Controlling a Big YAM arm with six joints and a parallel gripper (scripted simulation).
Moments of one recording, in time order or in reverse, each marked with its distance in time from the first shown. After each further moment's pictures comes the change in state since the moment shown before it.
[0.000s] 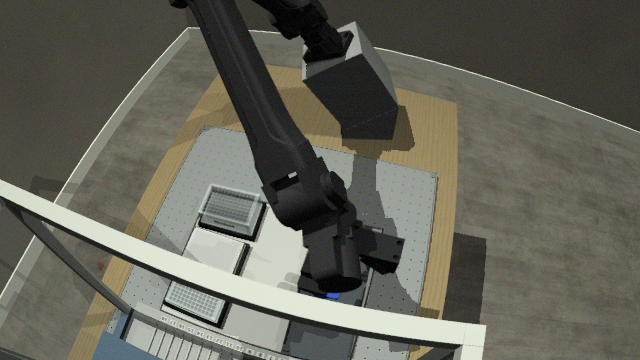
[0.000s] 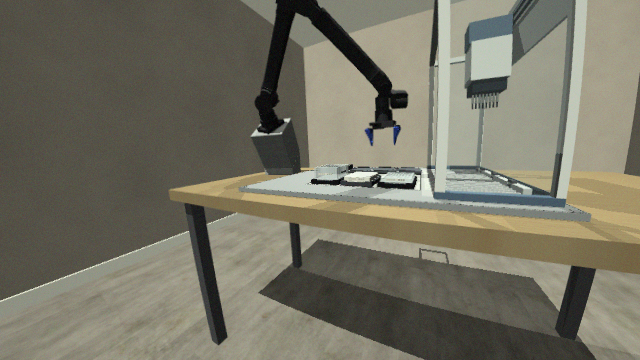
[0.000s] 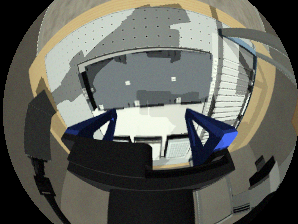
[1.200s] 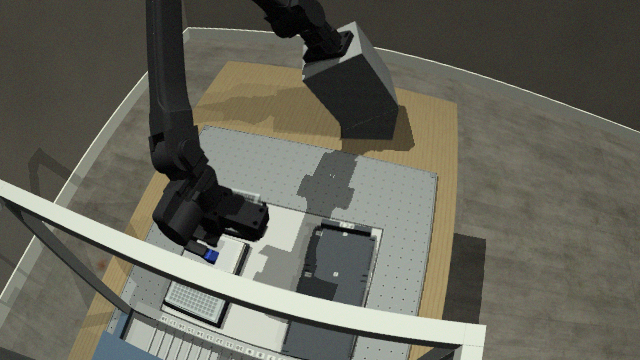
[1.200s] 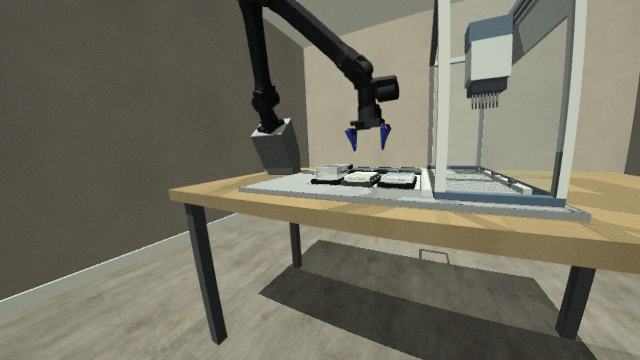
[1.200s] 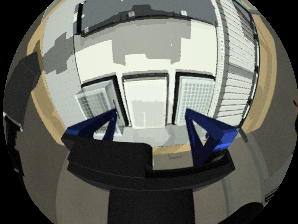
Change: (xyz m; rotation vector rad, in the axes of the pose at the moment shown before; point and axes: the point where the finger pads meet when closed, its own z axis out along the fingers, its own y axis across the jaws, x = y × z) arm 0.215 0.000 0.014 0.006 0.003 0.012
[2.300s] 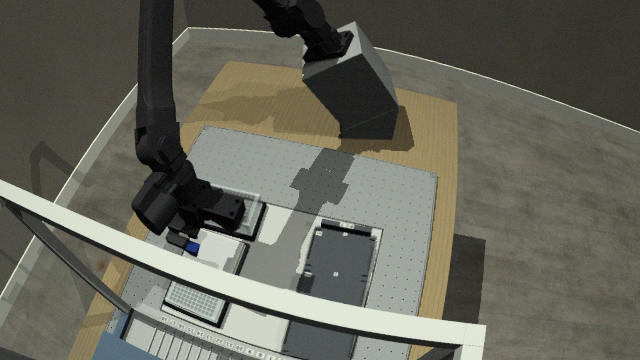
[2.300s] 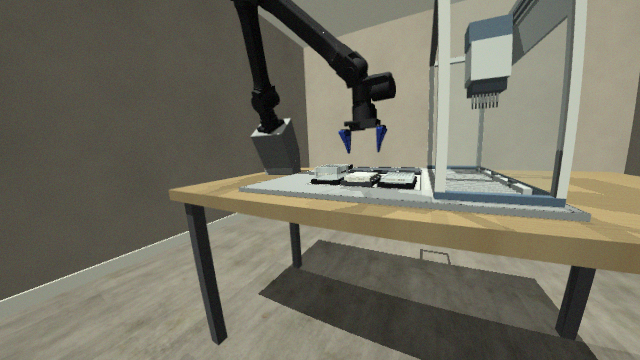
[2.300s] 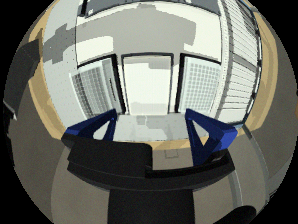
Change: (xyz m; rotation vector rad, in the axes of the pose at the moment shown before) arm 0.046 0.002 0.006 -0.003 0.003 -0.037
